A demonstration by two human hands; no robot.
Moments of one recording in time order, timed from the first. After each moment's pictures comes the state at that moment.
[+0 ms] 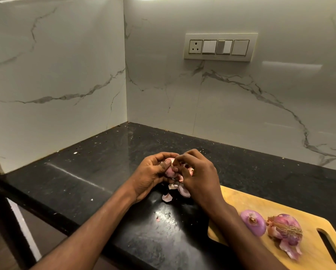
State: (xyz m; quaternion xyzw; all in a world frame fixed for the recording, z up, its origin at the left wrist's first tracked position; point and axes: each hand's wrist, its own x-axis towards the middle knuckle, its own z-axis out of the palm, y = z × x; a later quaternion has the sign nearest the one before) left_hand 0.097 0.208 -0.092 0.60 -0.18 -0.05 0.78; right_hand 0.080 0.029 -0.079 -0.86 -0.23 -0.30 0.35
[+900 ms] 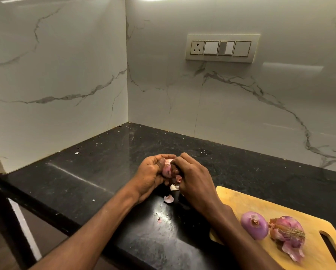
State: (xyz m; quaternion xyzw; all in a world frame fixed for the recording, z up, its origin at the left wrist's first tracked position) left_hand 0.103 0.204 -0.098 0.57 -0.12 -0.02 0.81; right_hand 0.077 0.041 -0.080 -0.89 -0.28 -0.27 0.24
